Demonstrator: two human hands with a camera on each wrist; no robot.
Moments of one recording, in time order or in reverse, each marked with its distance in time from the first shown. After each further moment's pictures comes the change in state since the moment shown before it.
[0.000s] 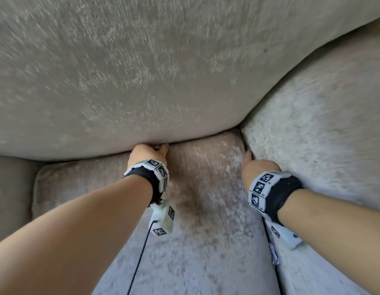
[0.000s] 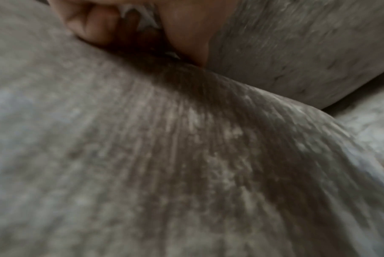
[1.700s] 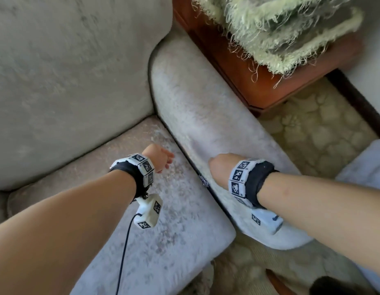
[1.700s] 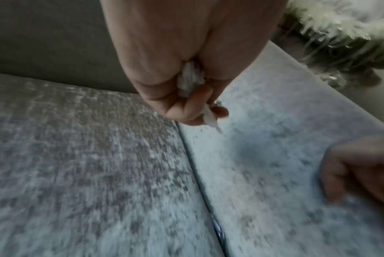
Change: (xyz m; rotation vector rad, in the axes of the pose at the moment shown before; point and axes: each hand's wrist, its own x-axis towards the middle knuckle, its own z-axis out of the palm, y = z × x) left_hand -0.249 0.015 0.022 0.143 -0.683 0.402; right_hand -0.254 0.108 0.094 0.248 0.059 -0.146
